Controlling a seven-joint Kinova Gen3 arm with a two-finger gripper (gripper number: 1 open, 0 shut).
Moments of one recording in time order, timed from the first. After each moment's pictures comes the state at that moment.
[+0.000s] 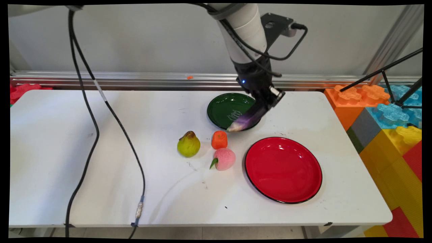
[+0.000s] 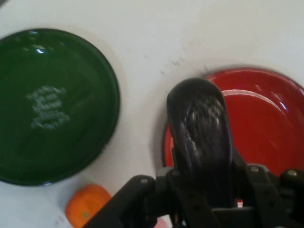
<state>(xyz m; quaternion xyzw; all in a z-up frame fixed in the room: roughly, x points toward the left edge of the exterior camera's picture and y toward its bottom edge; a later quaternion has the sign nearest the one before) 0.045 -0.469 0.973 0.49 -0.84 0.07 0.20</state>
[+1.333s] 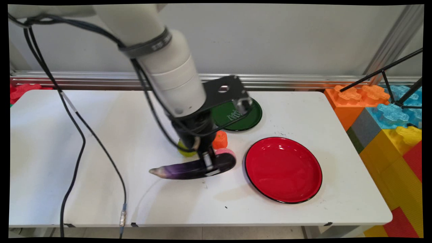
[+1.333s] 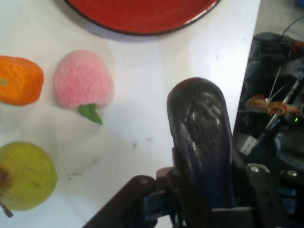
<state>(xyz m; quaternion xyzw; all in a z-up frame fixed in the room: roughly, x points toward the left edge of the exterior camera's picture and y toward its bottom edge) 0.114 -0.341 0.942 0.28 -0.96 0.00 0.10</state>
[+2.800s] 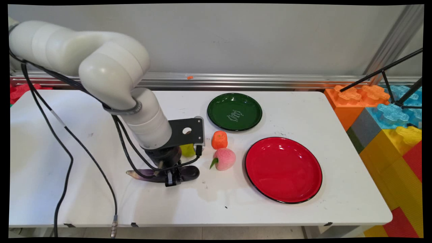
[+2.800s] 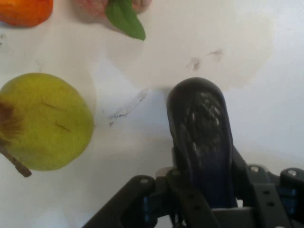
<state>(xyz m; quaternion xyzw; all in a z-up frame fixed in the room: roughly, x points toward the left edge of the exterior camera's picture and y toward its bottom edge) 0.184 -0.334 0.830 0.21 -0.98 0.05 0.04</state>
